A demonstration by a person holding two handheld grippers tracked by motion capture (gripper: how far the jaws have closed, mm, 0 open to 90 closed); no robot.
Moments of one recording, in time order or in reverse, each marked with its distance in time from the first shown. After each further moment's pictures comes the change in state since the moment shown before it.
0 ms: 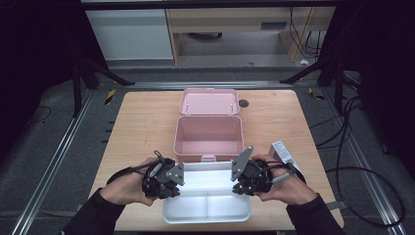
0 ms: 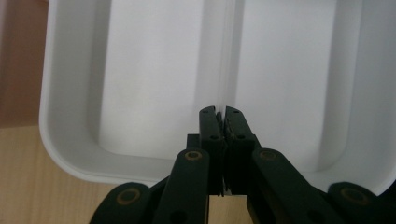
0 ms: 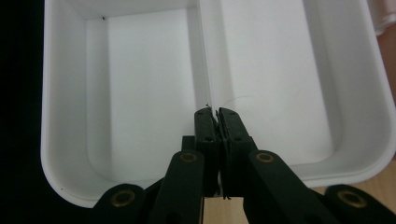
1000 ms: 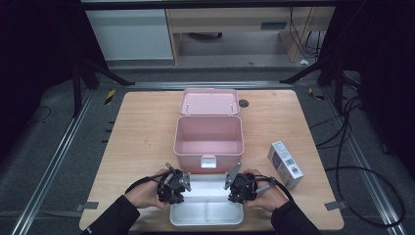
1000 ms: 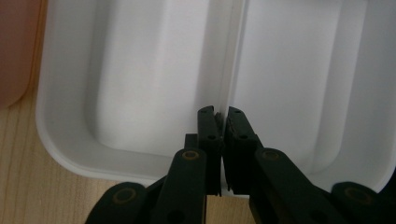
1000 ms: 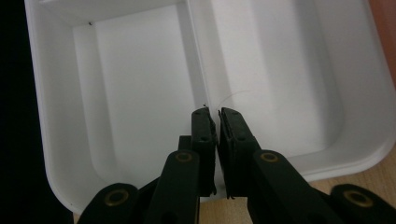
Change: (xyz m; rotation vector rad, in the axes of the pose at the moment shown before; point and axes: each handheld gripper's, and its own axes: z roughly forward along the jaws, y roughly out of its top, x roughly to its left) left arm 0.030 -0.027 0.101 0.072 -0.035 -0.066; right arm -0.022 -0.041 0.109 0.040 -0.003 0.101
